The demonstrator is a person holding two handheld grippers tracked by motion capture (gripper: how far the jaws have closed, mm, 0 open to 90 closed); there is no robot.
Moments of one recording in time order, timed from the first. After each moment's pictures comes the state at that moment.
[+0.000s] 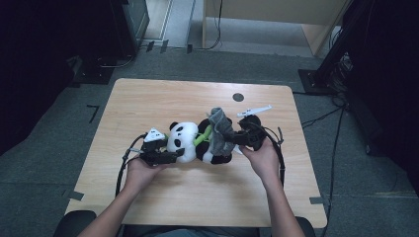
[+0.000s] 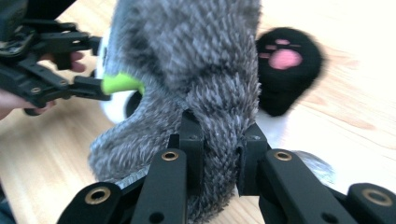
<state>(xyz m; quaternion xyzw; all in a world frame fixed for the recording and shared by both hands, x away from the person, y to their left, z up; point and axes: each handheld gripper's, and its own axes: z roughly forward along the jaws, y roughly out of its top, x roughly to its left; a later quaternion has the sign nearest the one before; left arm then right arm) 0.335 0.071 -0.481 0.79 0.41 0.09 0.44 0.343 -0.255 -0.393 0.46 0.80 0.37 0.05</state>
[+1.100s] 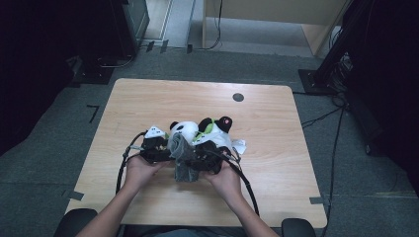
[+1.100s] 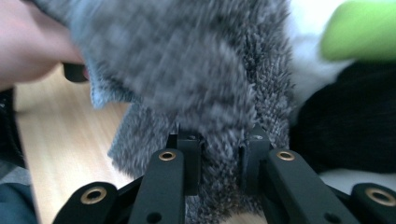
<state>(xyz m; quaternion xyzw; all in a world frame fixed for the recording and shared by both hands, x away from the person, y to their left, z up) 0.340 0.069 -0.472 0.80 0.42 0.08 0.43 0.306 -0.139 -0.453 0.37 0.85 0.38 0.01</state>
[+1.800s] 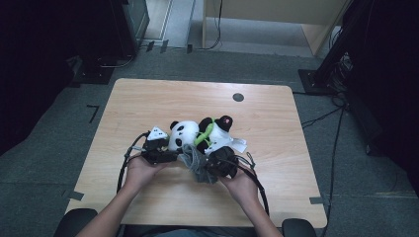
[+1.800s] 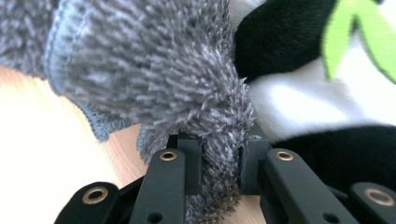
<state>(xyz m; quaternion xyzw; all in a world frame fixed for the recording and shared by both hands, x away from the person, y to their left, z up) 0.338 0.066 -0.474 0.81 0.40 0.10 0.42 0.286 -0.178 -0.450 0.35 0.88 0.31 0.09</state>
